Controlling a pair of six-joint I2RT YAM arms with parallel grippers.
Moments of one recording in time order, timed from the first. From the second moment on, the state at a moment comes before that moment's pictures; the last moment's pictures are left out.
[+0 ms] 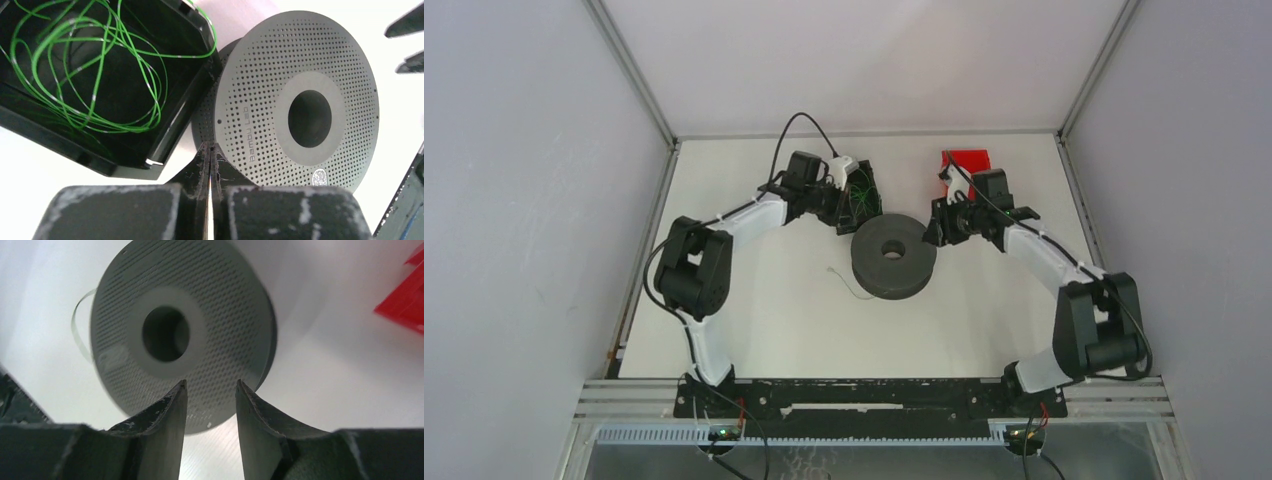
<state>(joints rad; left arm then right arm) -0.44 1.89 1.31 -0.19 0.53 -0.04 0.19 1.43 0.94 -0.35 -0.54 0.00</state>
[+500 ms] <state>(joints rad) -0.42 1.84 1.31 -0.34 0.55 0.10 0.22 1.57 1.07 -0.40 -0.48 -0.12</state>
